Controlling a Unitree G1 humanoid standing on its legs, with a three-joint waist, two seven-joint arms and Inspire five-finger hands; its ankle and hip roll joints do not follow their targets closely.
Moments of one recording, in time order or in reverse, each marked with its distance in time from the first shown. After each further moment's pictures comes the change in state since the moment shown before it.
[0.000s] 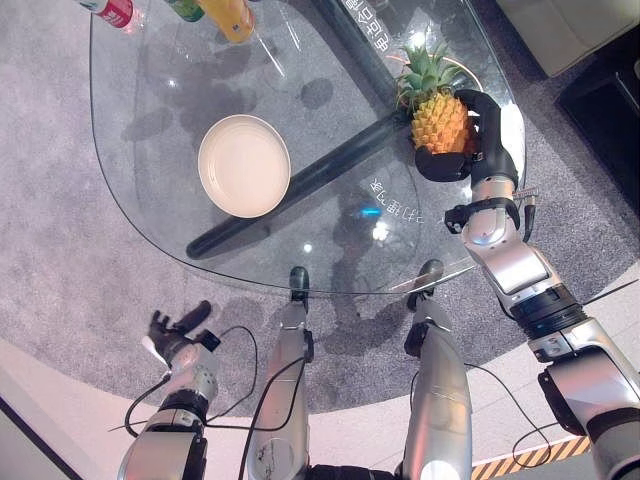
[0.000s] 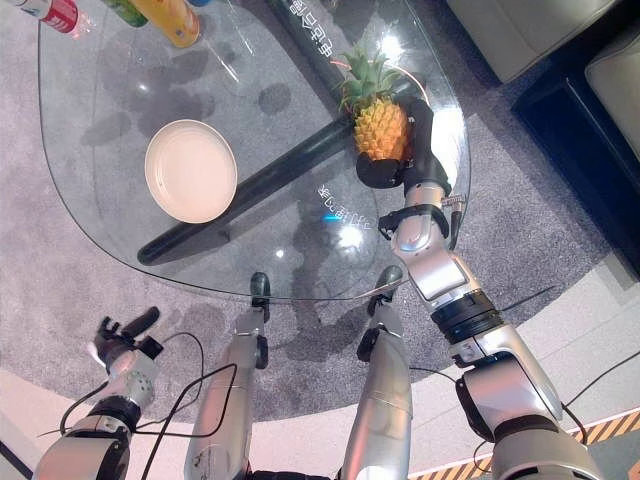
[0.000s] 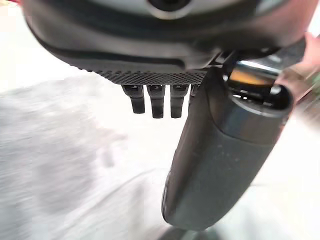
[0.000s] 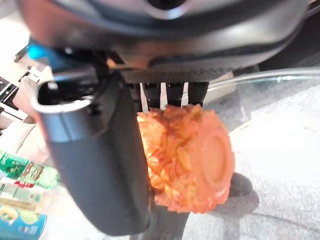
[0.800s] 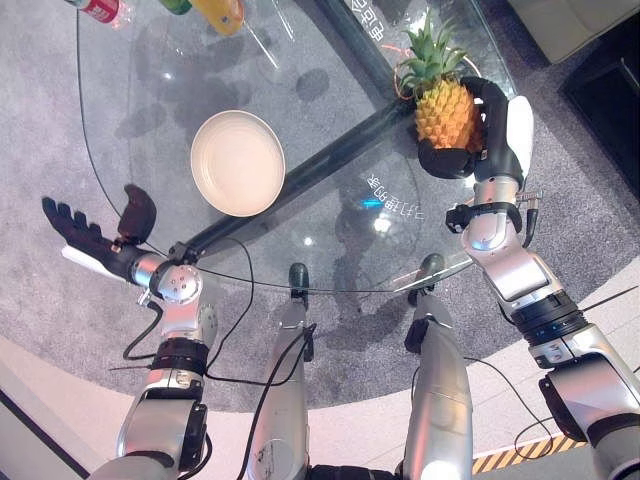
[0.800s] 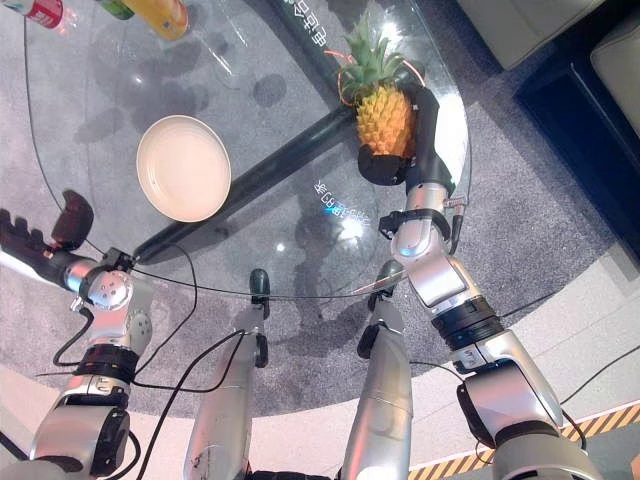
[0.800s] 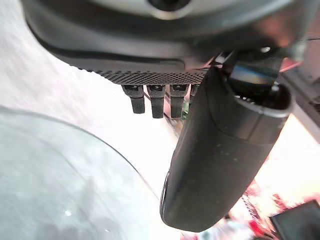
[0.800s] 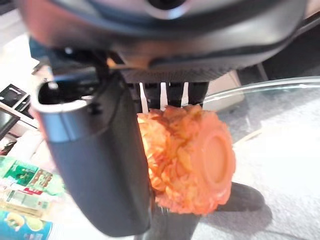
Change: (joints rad) left arm -0.142 0.016 -0.017 -0.403 0.310 -0.206 0.249; right arm 0.031 0.002 -0.030 -0.045 -0.087 -0.092 -0.023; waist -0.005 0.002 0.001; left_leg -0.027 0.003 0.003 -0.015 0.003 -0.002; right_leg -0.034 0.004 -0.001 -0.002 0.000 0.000
